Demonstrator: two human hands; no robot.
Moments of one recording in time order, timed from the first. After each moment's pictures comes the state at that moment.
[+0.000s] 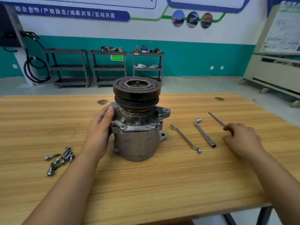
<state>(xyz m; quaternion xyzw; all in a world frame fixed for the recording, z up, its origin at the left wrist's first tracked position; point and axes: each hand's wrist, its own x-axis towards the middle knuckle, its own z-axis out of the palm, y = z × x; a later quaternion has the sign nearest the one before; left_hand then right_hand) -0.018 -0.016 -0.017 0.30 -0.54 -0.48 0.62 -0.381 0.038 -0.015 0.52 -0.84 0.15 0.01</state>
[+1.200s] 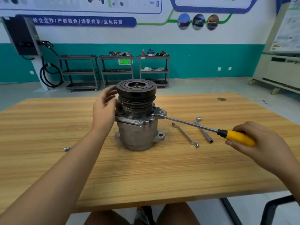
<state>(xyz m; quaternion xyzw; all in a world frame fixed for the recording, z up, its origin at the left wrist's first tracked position) -0.016 -0.015 0.030 0.41 -0.57 -0.26 0.66 -0.374 0.137 0.021 0.70 -0.65 0.28 0.08</state>
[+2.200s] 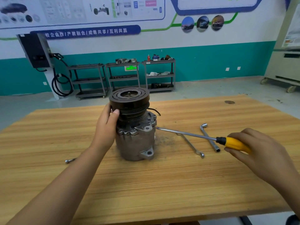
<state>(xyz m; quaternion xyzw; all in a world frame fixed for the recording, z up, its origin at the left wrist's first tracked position) -0.019 -0.010 0.020 0.43 -0.63 -0.25 0.59 -0.377 0.107 0.002 0.71 -0.63 0.27 0.16</state>
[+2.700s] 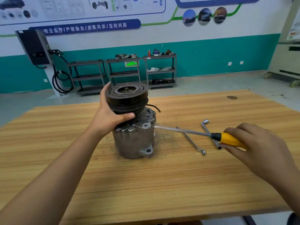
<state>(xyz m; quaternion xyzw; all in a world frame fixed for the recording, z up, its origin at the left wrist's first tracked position) -0.013 -0.022 0.043 0.45 -0.70 -0.26 0.50 -0.363 0.101 0.006 0.74 -0.57 0.27 0.24</state>
